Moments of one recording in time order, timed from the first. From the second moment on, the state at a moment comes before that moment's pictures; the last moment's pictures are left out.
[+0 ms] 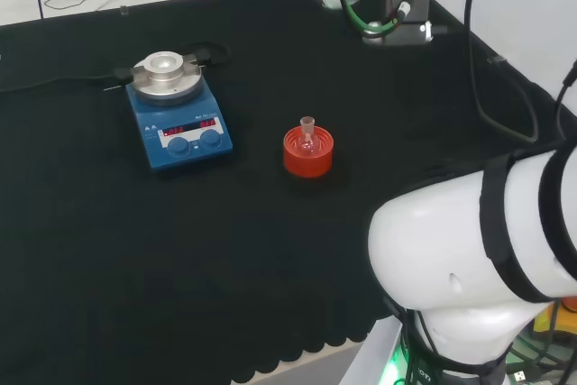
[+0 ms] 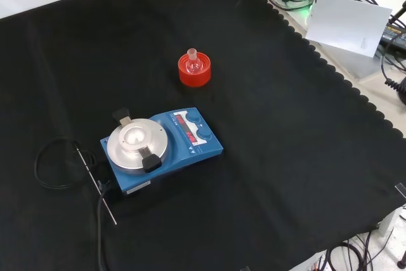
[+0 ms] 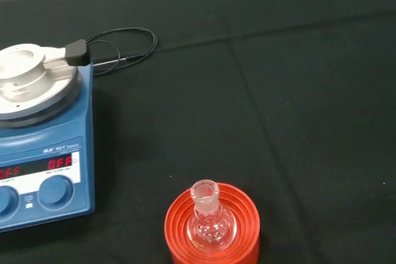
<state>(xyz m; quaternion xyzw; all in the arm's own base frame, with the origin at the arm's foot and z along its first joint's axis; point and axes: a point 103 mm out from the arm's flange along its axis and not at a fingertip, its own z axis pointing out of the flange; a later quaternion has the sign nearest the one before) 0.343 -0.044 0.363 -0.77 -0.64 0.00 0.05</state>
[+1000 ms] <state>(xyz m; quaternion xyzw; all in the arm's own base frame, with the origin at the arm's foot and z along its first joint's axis) 0.384 -0.058 0.212 -0.76 -0.63 0.01 0.12</state>
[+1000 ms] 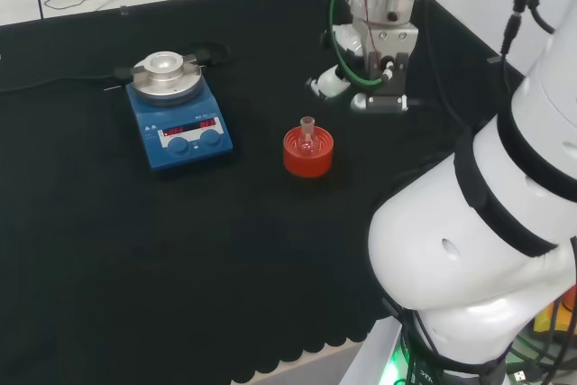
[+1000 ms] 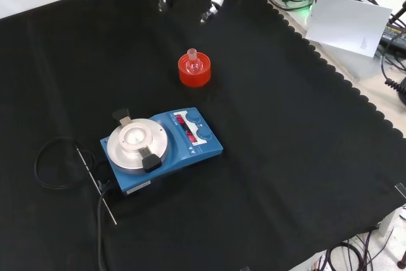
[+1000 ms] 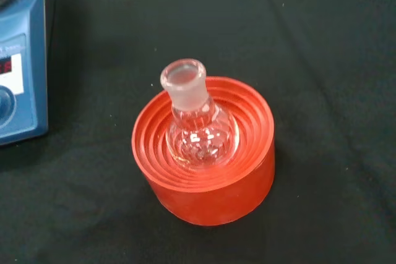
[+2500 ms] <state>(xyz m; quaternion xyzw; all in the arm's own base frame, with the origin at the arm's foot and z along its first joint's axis) 0.396 -0.052 0.132 -0.76 -0.64 0.01 0.12</state>
